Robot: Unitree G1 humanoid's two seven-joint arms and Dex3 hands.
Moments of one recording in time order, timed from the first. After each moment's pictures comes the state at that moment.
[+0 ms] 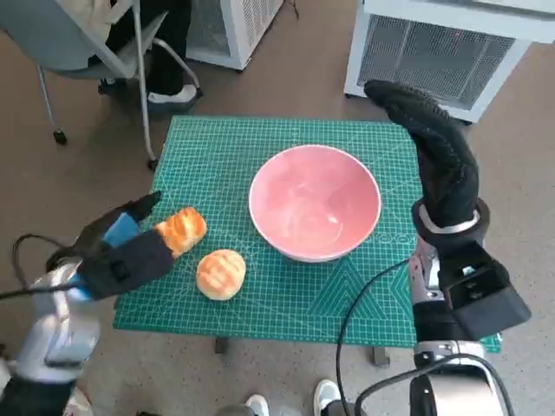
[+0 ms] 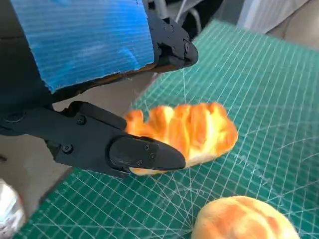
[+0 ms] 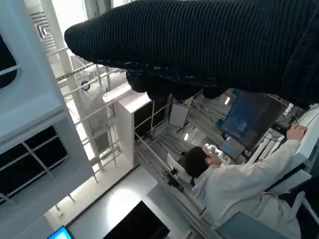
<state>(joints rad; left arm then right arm) -0.29 0.65 -0.15 -0.03 0.52 0.53 -0.44 -0.79 -0.14 -0.11 0.68 0.19 -1.10 0.40</state>
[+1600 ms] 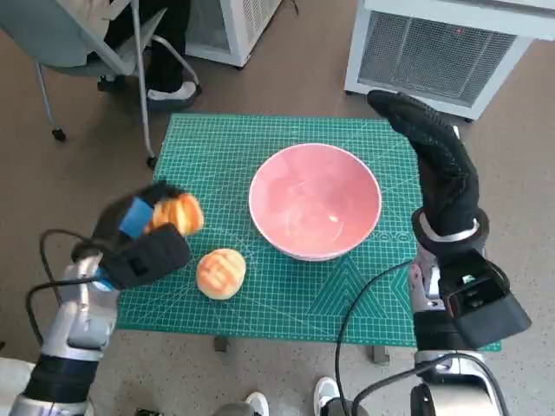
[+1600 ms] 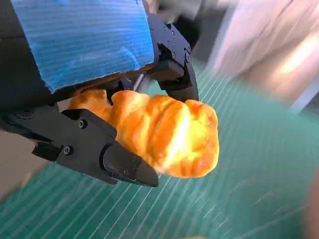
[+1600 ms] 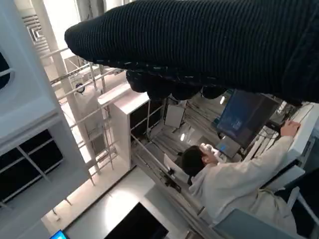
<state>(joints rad) -0.34 0.58 -0.06 0.01 0.47 0.25 -0.16 -0.73 -0.14 -0.10 0.60 0.20 -1.06 0.38</state>
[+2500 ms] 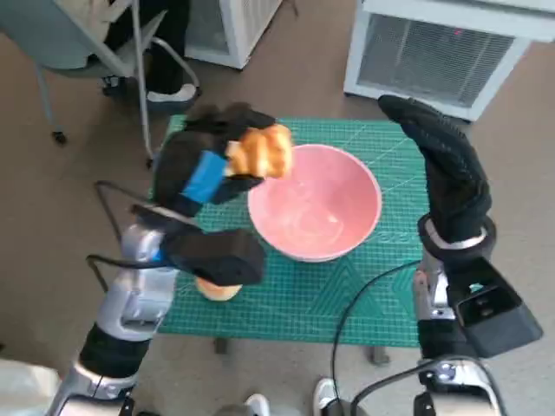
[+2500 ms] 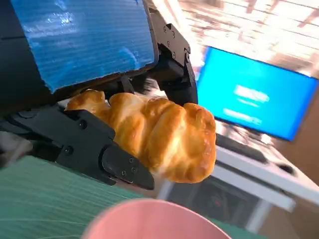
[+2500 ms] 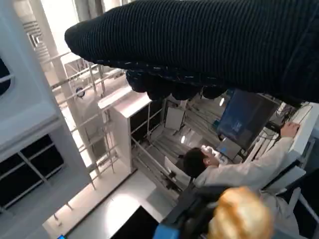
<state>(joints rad) -0.62 0.34 -0.27 0.01 0.64 0.08 -0.01 -0.67 -0.15 -0.10 0.51 0.23 -1.02 0.38</state>
